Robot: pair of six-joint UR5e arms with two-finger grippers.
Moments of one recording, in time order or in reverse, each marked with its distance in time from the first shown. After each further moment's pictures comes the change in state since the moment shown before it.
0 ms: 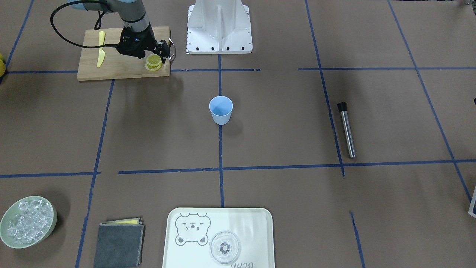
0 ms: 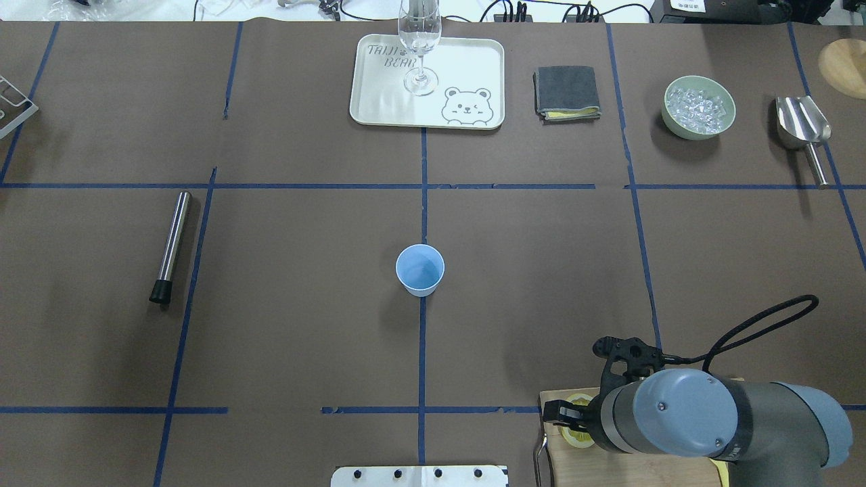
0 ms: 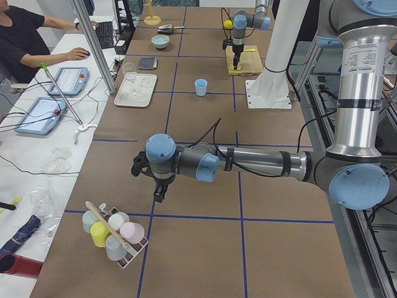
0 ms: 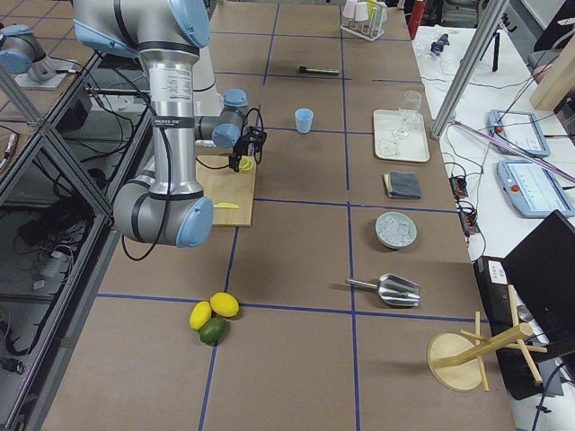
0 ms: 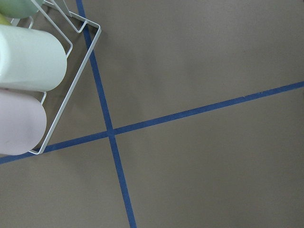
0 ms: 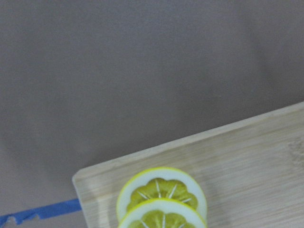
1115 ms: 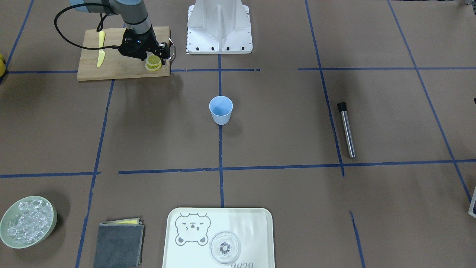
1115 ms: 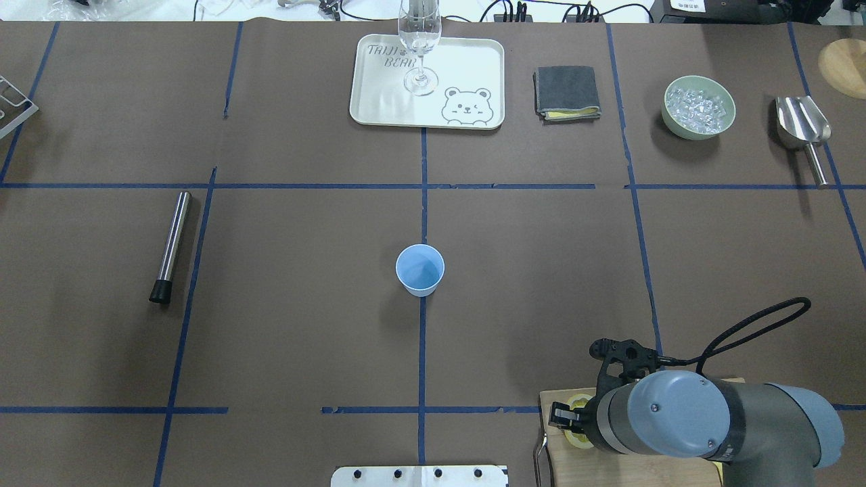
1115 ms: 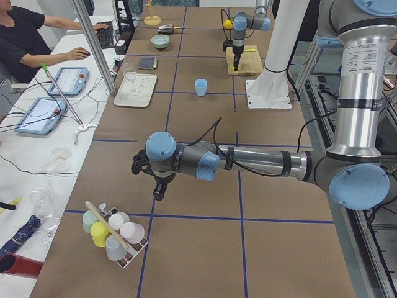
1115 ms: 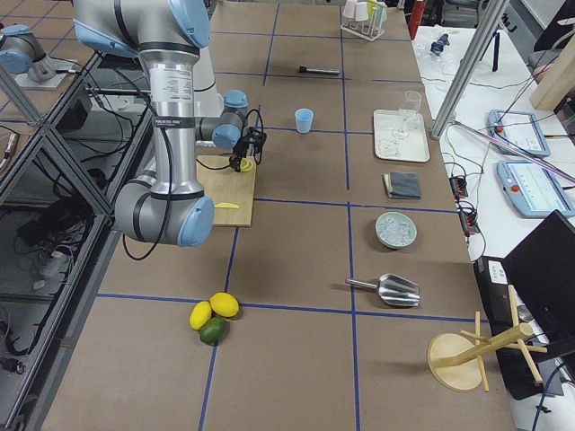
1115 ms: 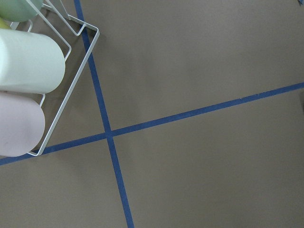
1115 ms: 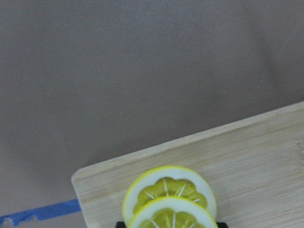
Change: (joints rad) left arm -0.001 0.001 -0.012 0.000 -0.002 -0.005; right arm -0.002 0.005 -0.009 0.002 -0.001 0.000
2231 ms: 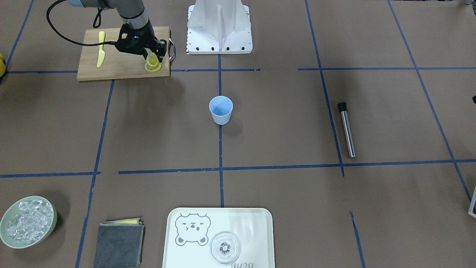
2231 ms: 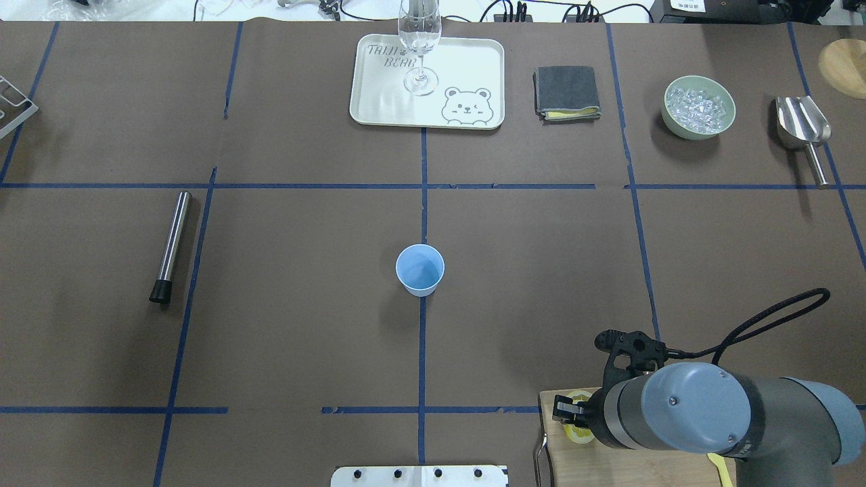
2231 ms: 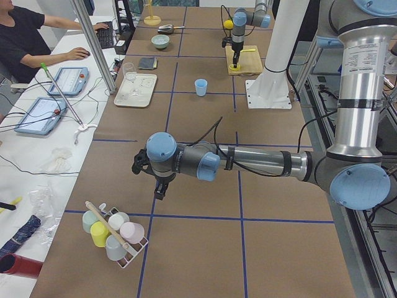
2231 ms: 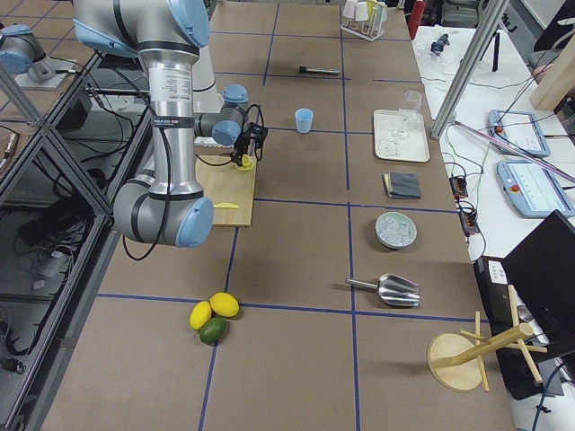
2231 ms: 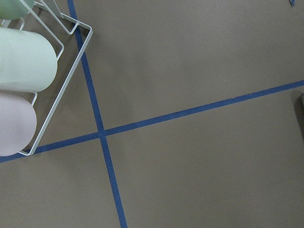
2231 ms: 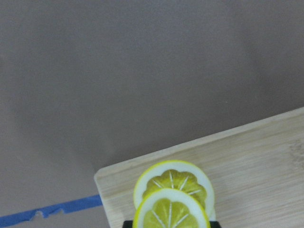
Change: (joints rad) left arm -0.001 0.003 -0.001 0.000 -0.025 0.000; right arm 0.021 -0.010 0.047 -0.005 0.003 -0.001
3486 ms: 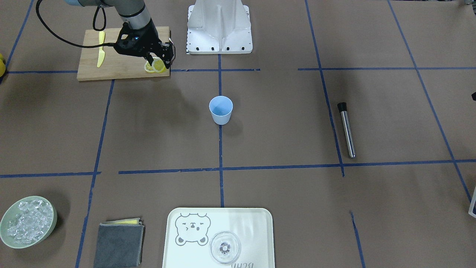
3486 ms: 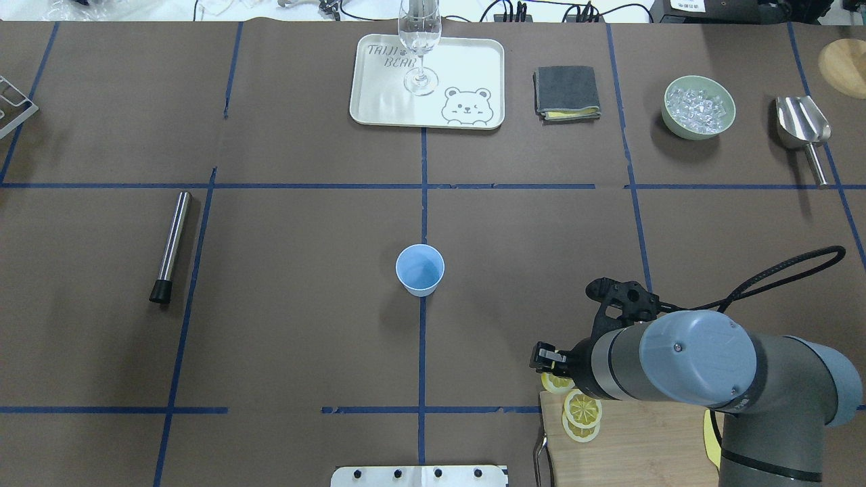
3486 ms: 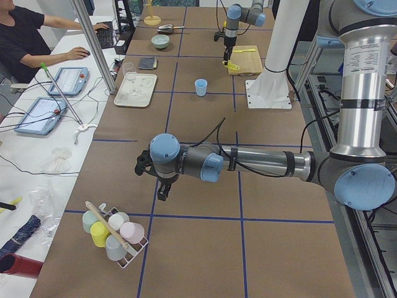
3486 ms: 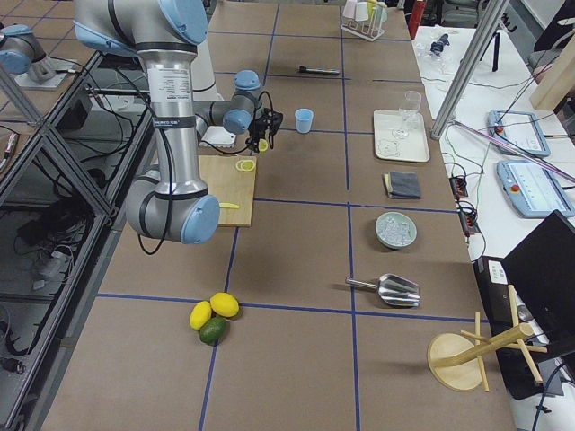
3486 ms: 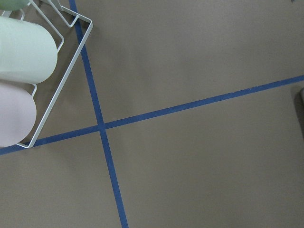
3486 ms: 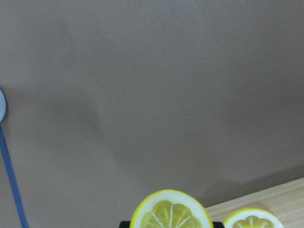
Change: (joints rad) left arm -0.002 0.023 -0.016 0.000 -0.003 0.002; right arm 0.119 0.117 0.012 -0.024 0.002 -0.004
